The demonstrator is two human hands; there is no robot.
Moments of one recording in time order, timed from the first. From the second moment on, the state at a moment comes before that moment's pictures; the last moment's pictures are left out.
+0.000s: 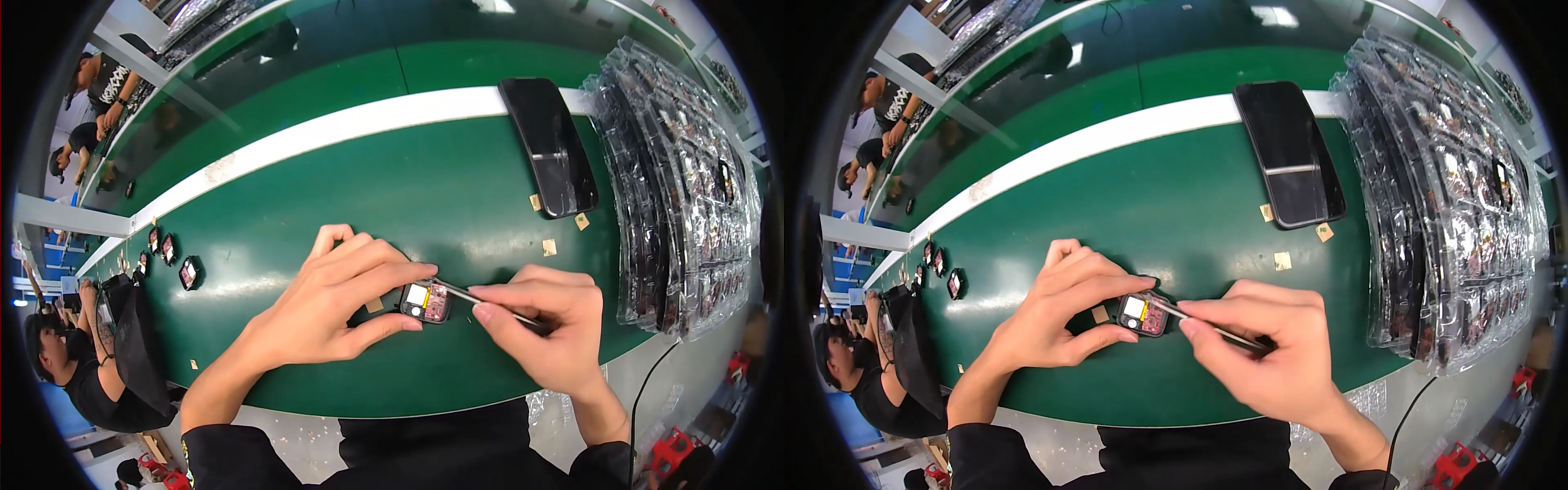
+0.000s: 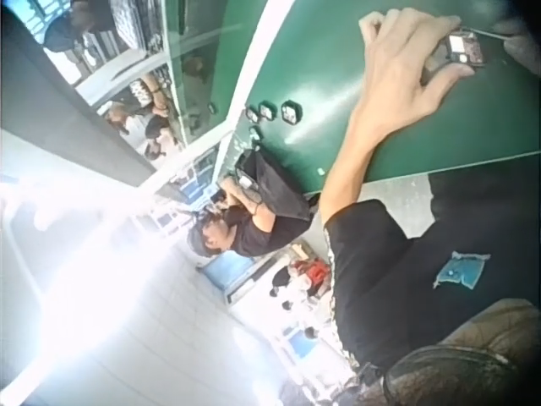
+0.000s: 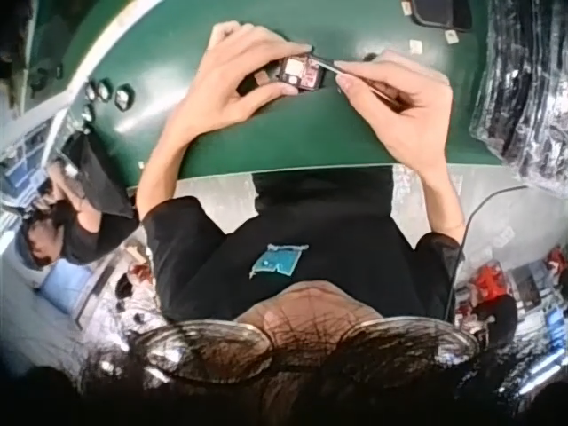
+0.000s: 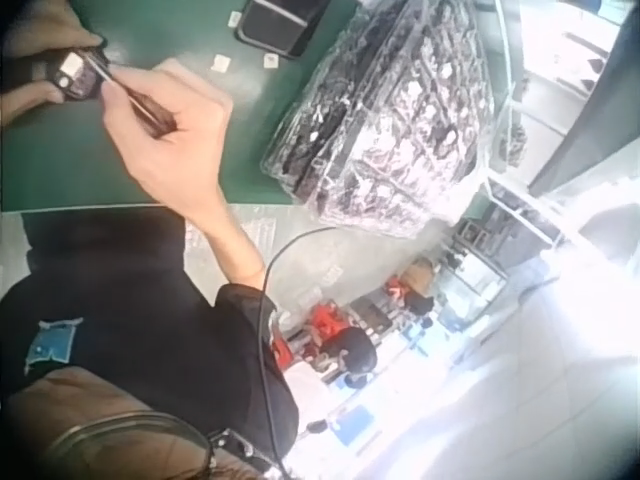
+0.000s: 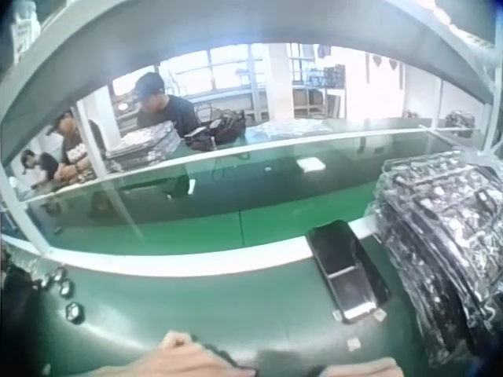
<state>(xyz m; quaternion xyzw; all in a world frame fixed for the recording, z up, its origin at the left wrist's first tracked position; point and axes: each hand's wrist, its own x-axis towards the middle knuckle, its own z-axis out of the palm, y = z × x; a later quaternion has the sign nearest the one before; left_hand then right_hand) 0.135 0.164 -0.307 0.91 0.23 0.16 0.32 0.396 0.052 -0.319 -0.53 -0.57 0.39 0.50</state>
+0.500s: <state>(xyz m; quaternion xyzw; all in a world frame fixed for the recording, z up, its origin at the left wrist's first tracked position) 0.136 0.166 -0.313 0.91 0.22 0.16 0.30 0.384 0.054 -0.328 -0.53 -0.66 0.26 0.47</state>
